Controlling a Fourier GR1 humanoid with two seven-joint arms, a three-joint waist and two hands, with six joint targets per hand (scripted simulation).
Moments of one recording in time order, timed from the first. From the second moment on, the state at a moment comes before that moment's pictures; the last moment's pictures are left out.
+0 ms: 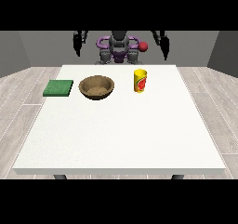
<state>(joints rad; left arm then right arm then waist) 0.02 0.11 0.04 -1.56 0.00 -0.04 -0.01 -0.02 -0.08 0.00 -1.61 -0.02 0.02 -0.01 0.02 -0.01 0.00</state>
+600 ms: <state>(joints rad) 0.02 0.03 -0.01 -1.74 0.08 0.07 0.30 0.06 -0.06 0.01 -1.79 -0.09 -0.02 0.30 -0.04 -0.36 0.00</state>
